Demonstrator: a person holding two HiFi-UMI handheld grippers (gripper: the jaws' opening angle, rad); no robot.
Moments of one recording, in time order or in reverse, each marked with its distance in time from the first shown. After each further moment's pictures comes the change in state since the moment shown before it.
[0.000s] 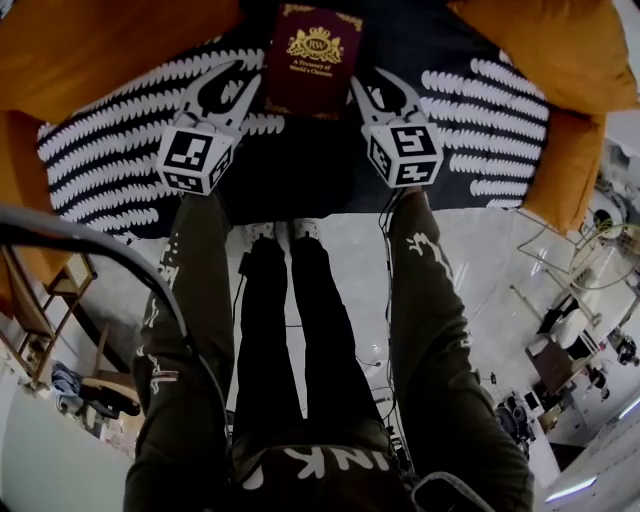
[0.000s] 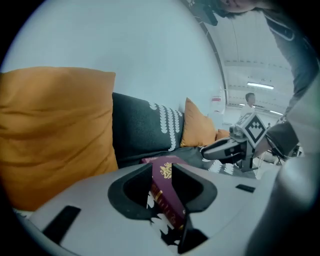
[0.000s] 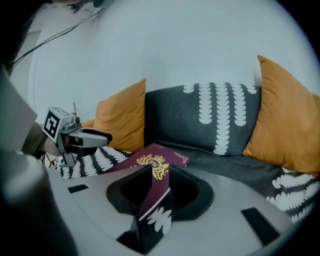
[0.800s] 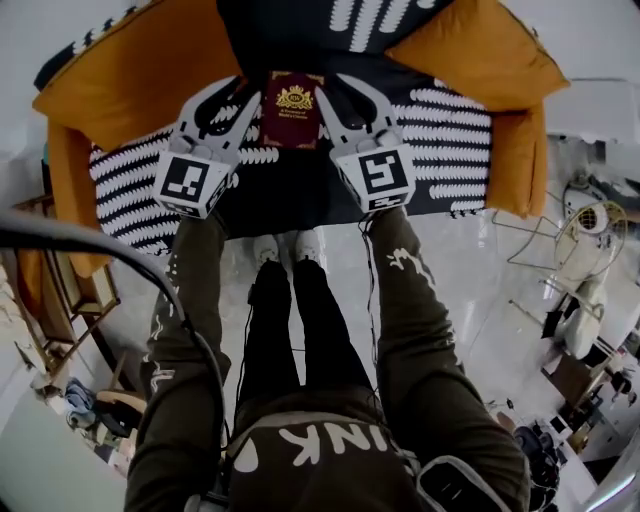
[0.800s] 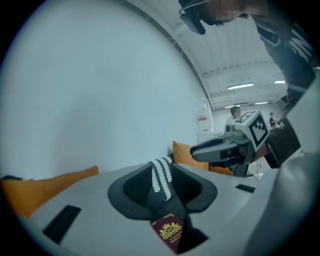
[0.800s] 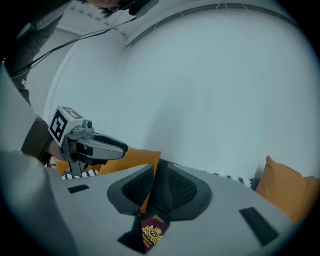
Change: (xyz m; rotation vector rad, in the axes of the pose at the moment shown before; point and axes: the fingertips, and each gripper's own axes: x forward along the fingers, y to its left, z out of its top) left arm -0.104 -0.055 0.253 0.217 -0.225 -0.026; right arm -0.146 0.080 0.249 -0.239 -0.367 0.002
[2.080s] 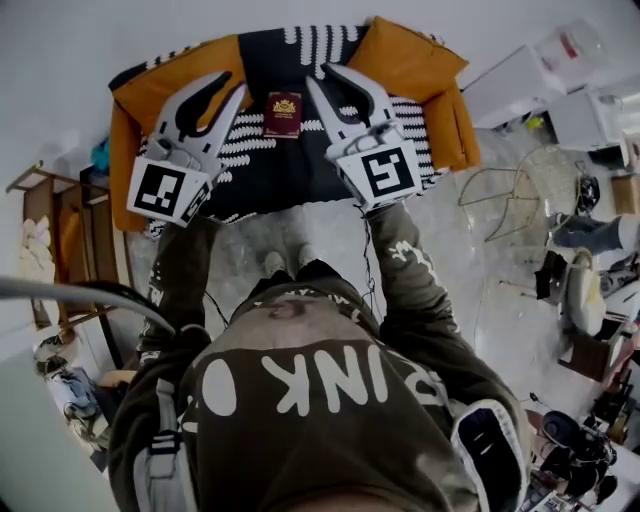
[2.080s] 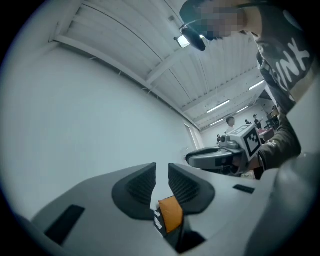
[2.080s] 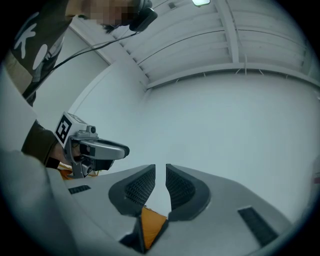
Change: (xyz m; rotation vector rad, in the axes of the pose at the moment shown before) left arm -0.313 -0.166 0.401 0.196 -0.339 -0.048; right arm -0.315 0.163 0.390 -0.182 -0.381 -0.050
